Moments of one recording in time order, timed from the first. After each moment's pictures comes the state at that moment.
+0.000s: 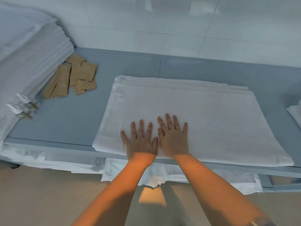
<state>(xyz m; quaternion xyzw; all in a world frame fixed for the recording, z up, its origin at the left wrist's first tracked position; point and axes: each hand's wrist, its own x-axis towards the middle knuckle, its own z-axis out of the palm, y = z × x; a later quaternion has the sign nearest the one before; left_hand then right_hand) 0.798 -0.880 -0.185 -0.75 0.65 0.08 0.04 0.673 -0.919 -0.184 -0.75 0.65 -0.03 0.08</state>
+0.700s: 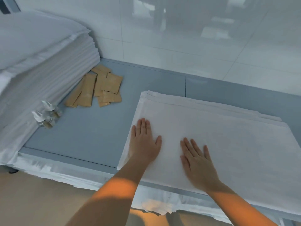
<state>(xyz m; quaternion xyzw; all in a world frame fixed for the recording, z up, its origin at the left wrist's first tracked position) 0.901 -0.950 -0.181 -0.74 0.65 0.09 -0.12 0.694 -0.921 -0.179 -0.81 0.58 0.02 0.06</state>
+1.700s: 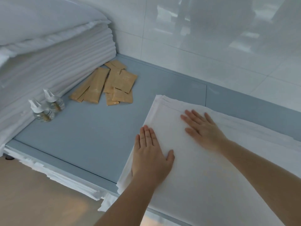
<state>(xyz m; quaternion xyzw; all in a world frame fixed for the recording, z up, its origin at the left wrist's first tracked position) 0.907 -0.956 -0.193 -0.78 0.60 0.08 -0.12 0.719 -1.124 -0.177 -0.91 0.41 0.05 0.01</state>
